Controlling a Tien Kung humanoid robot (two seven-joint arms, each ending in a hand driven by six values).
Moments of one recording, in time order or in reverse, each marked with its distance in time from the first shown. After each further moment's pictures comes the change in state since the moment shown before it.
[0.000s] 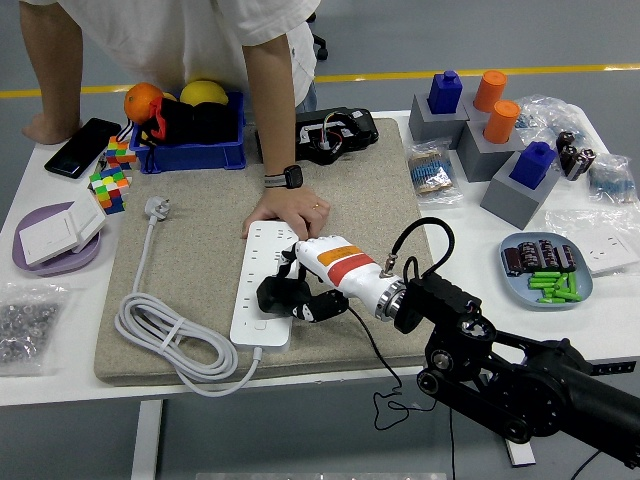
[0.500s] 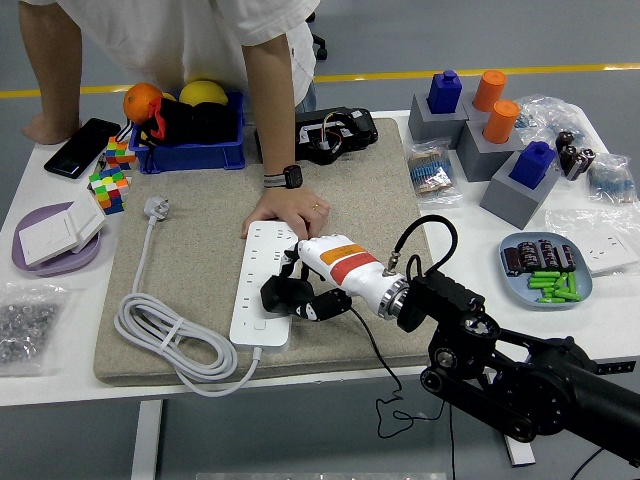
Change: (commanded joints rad) left arm -0.002 -0.001 -0.001 0.000 -0.002 0.001 -0.002; right arm 0.007 -0.004 -0.011 0.019 0.007 0.010 -0.002
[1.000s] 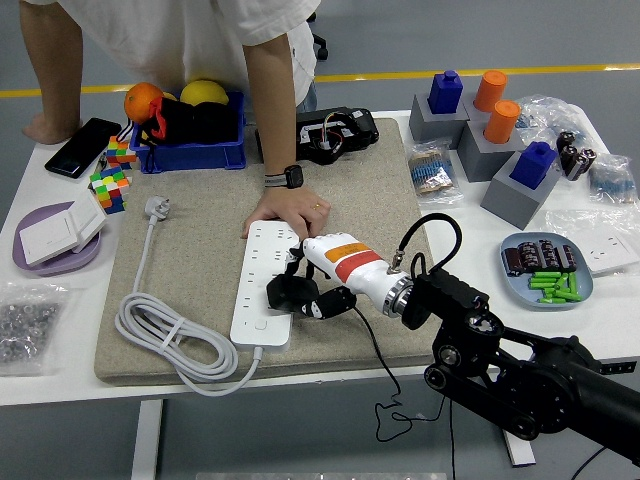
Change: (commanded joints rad) left arm 0.005 0.001 -0.004 0.000 0.008 -0.001 0.001; right arm -0.006 -0.021 0.023 -0.003 -0.002 0.001 -0.001
